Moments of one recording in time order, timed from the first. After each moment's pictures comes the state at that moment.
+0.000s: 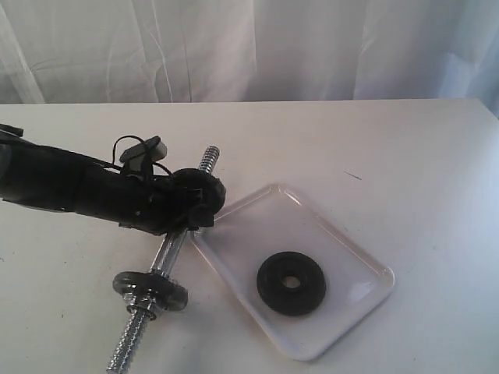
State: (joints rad) left arm -0.42 1.91 -0.99 -1.66 0.48 1.27; right arm 0.04 0.07 0.00 0.09 0.32 0.06
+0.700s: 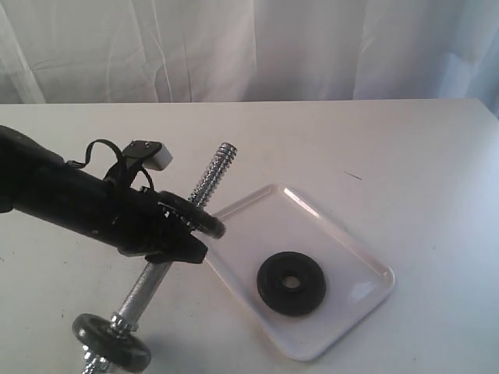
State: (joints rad) left arm -0.42 1.66 -0.85 -1.24 0.69 1.29; right arm 0.04 0.07 0.00 0.09 0.32 0.06
